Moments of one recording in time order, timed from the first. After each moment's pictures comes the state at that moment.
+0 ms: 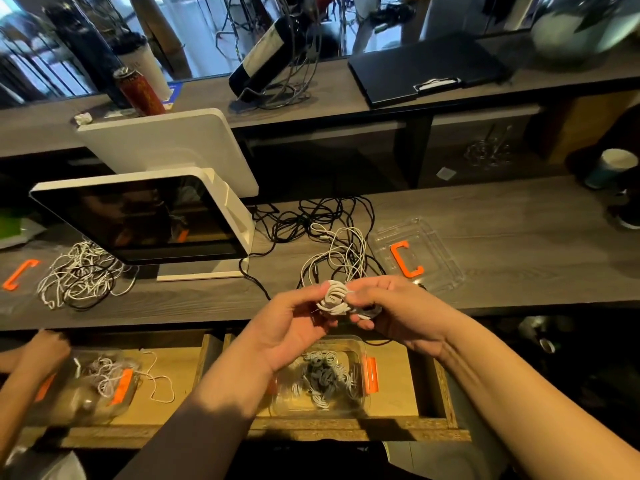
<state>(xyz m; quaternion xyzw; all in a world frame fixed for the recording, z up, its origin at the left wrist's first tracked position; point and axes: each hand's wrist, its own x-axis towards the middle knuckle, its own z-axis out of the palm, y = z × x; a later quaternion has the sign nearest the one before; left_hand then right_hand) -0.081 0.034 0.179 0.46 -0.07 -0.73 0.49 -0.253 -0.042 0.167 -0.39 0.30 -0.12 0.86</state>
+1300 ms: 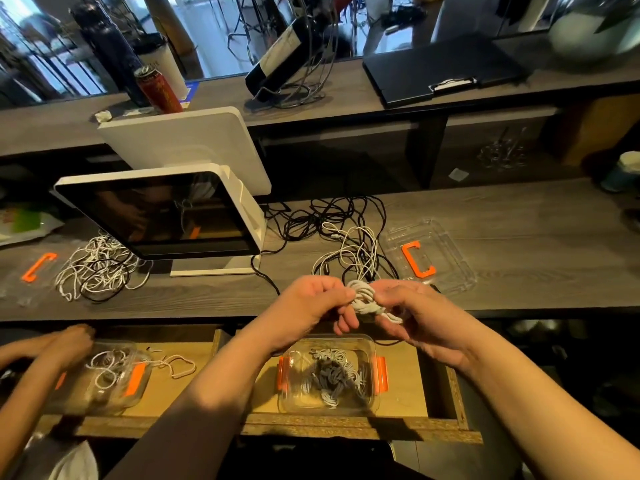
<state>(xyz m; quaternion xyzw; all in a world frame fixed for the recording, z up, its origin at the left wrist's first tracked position) -0.071 0.038 0.207 0.58 -0.43 -0.62 0.31 -0.263 -0.030 0.163 -0.34 0.30 -0.16 0.88</state>
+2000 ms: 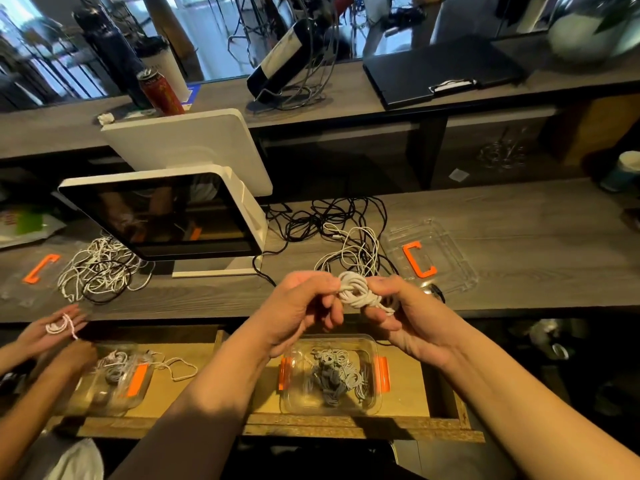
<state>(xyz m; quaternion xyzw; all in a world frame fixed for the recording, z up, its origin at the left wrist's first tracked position) -0.059 0.044 0.197 0.52 -0.35 -0.65 0.44 -0.241 -0.019 0.170 -0.20 0.22 -0.19 0.94</state>
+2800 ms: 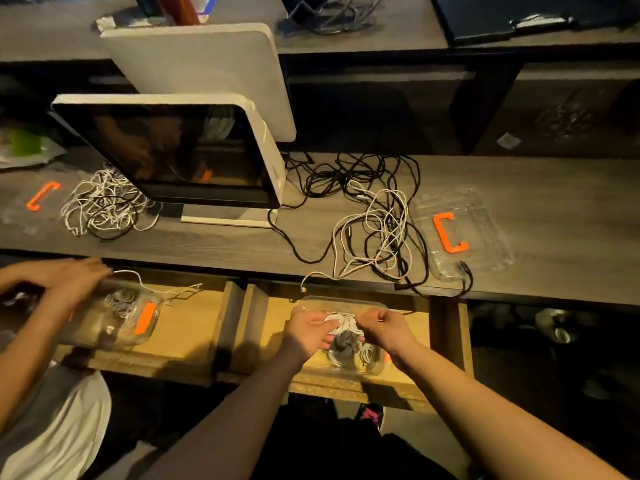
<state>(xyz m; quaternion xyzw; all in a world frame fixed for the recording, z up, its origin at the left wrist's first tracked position) -0.039 0.084 -0.021 0.78 -0.12 -0.53 0.31 -0.192 0.011 -0.041 -0.40 0.58 -0.11 0.70</state>
